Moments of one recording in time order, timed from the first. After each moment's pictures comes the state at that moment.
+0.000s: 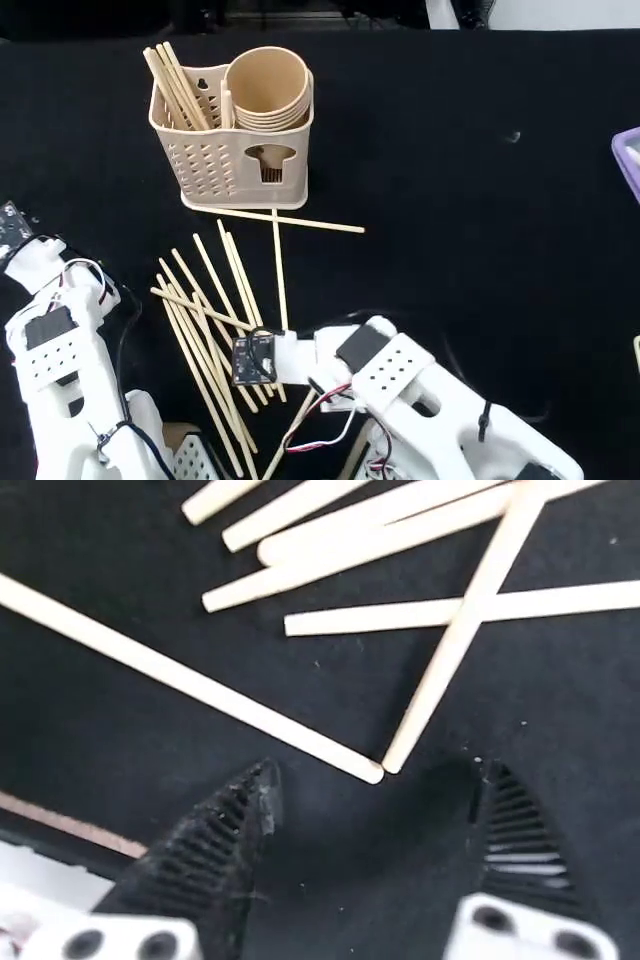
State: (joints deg) left arm -33.8 -53.2 70.6 41.5 10.9; right arm -44.2 -44.8 76.2 62.4 49.5
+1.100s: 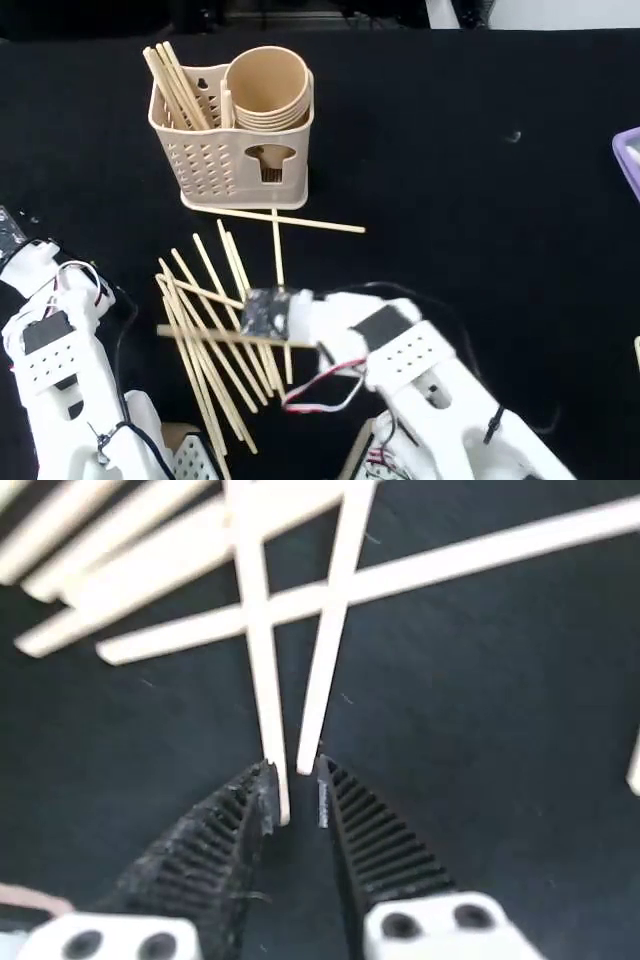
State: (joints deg) left arm -35.6 -53.6 72.2 38.4 10.9; right arm -29.7 -45.8 71.9 56.8 53.1
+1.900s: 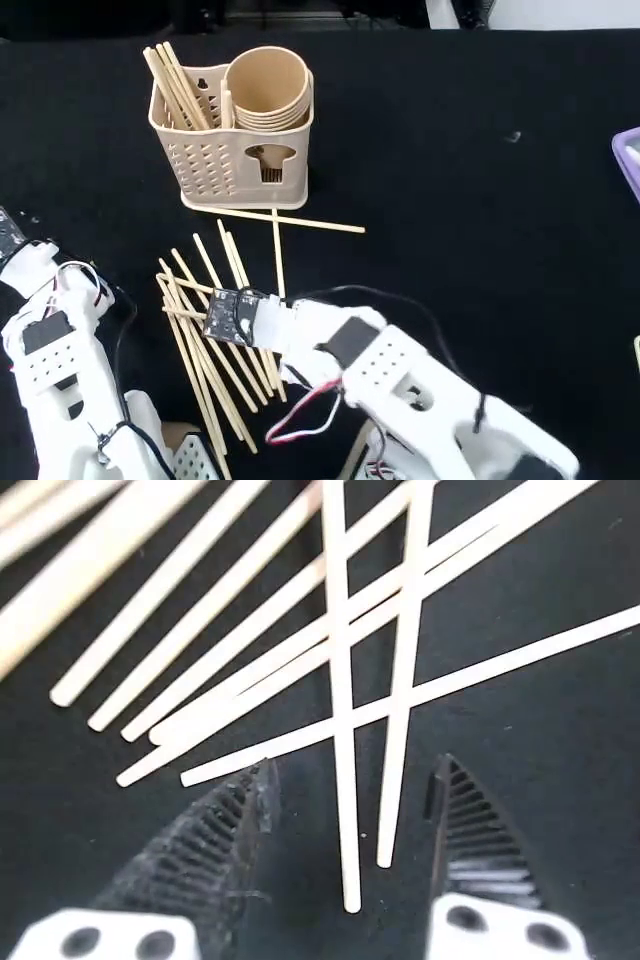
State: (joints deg) left arm -35.8 -53.6 72.2 38.4 10.9; right arm -46.1 -39.8 68.2 52.0 33.1
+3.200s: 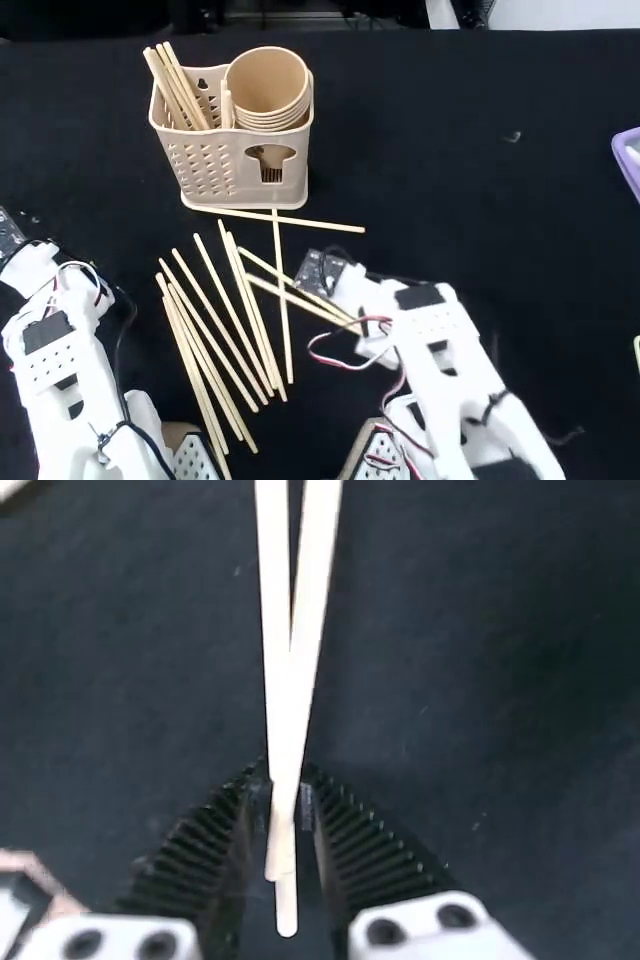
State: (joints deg) left arm -35.8 -53.6 72.2 38.4 10.9; right arm -11.7 -38.5 72.8 57.9 54.2
